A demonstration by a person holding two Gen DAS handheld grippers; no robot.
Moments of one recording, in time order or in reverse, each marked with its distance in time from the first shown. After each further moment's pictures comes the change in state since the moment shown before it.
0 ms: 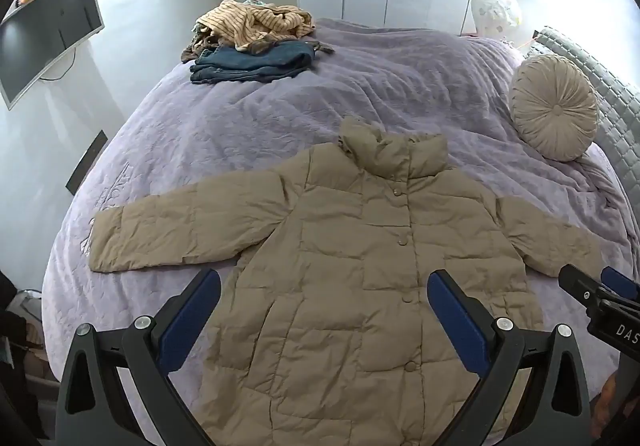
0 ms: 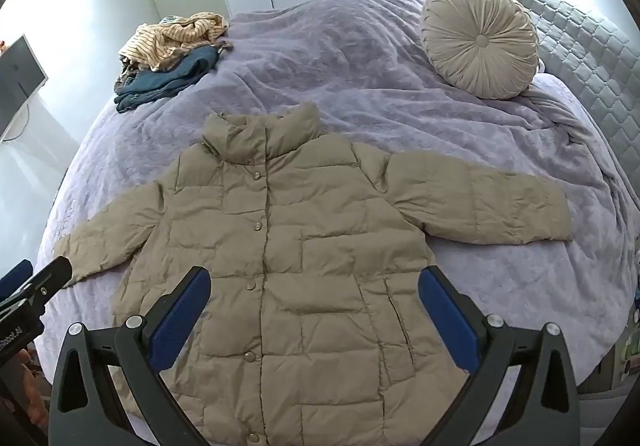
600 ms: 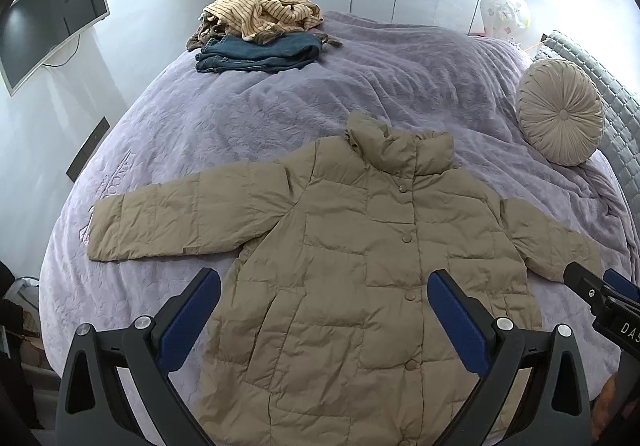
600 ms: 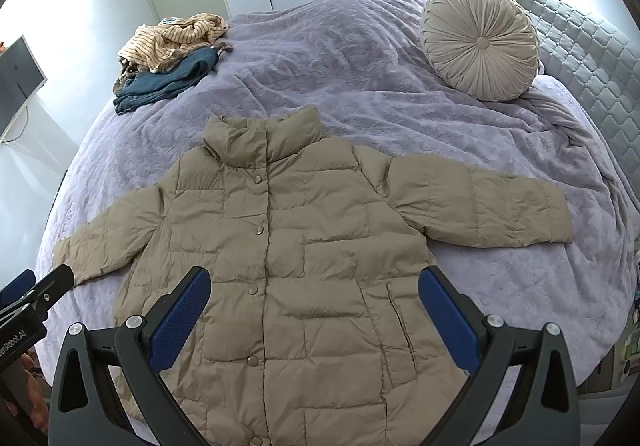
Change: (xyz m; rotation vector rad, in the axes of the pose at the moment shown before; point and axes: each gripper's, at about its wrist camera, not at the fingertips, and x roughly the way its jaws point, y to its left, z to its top) left arm 0.007 0.008 0.000 -0.026 0.026 -0.004; right arm 0.000 0.003 0.004 -0.004 -0.002 -0.006
